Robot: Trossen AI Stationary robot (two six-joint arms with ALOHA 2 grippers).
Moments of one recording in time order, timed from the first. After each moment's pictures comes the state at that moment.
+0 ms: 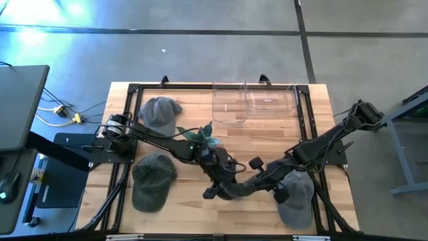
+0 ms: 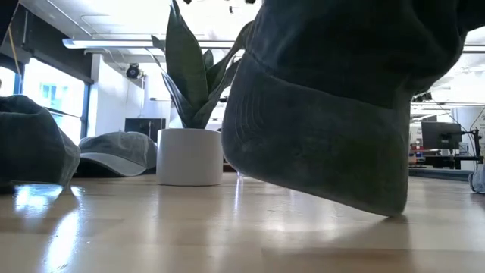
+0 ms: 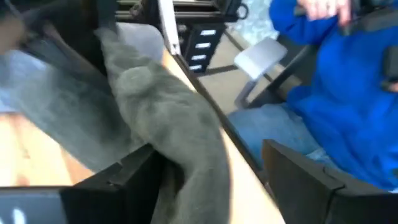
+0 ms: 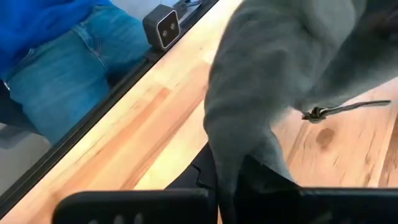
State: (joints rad) left arm -0.24 1.89 1.43 -0.01 0.47 -0.11; right arm 0.51 1.29 0.74 -0.14 -0.10 -0.03
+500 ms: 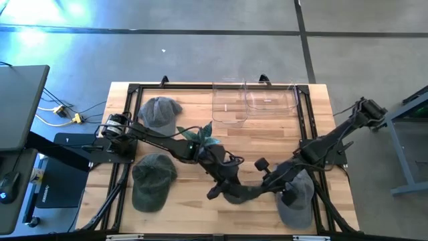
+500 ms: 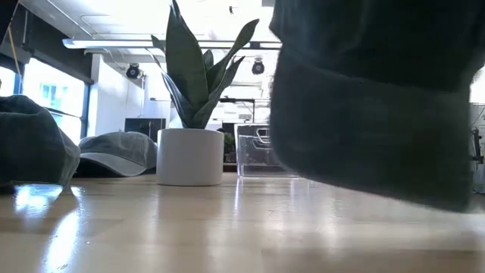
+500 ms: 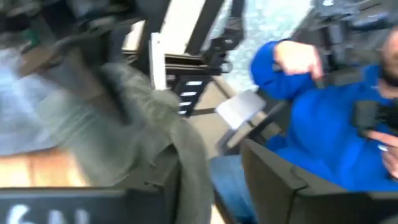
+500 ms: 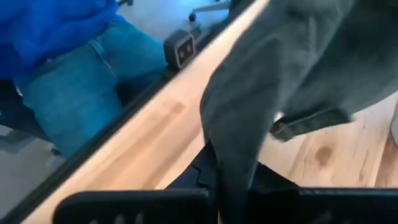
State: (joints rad) left arm -0.24 1.88 1.43 0.17 0.44 -0.28; right arm 0.58 1.19 0.74 -0.16 -0.06 -0.03
